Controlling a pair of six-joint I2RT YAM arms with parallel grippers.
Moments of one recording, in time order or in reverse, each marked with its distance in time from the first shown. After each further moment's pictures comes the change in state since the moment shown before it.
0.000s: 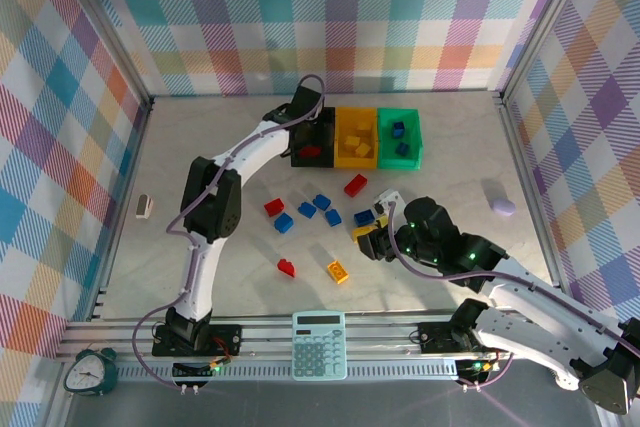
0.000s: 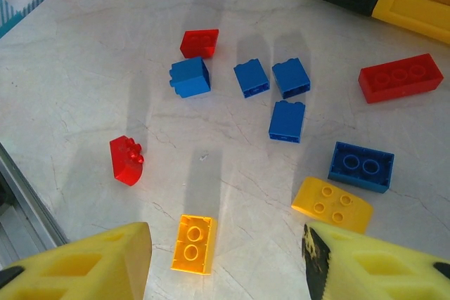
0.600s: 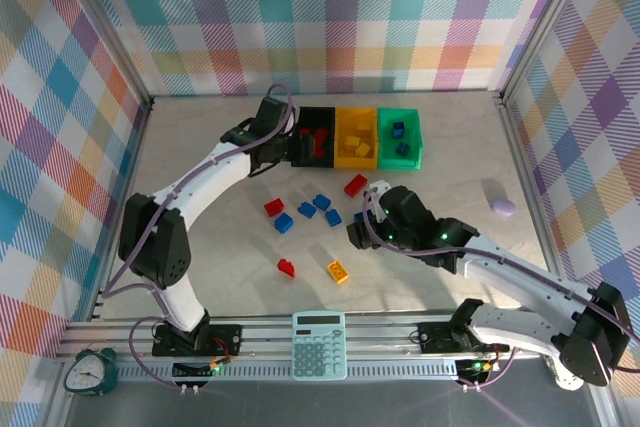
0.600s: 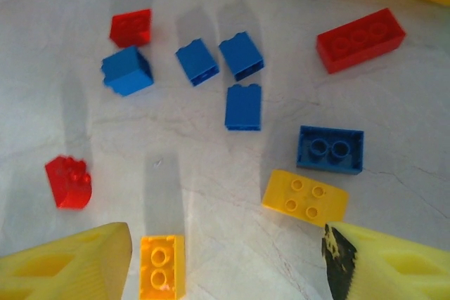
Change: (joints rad) left arm -0.008 -0.510 -0.459 0.021 0.047 0.000; right arm 0.002 0.246 0.100 -0.006 0.145 0.140
